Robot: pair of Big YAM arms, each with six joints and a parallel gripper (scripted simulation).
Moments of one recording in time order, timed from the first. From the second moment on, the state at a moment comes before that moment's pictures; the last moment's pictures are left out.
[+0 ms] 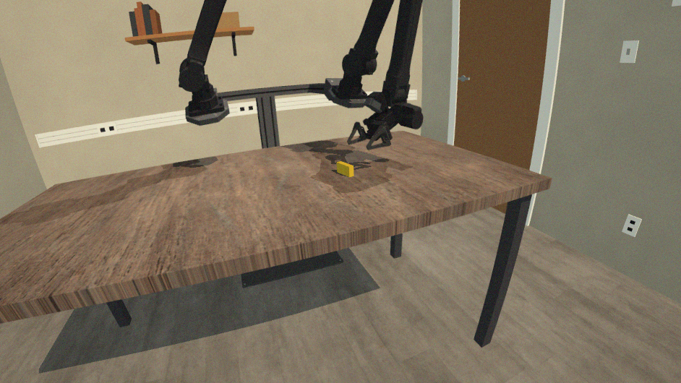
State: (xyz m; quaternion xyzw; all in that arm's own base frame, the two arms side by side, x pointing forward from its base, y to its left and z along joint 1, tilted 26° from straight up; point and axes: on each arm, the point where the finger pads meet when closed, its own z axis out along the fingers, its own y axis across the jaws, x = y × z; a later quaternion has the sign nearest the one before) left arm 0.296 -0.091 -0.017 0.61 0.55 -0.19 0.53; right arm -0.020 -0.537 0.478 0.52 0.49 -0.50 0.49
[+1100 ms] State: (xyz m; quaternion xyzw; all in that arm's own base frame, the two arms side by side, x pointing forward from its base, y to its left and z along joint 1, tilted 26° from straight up) left arm 0.276 -0.094 0.029 0.61 0.55 -0.19 0.54; right arm -0.020 -0.537 0.478 0.52 0.49 -0.50 0.49
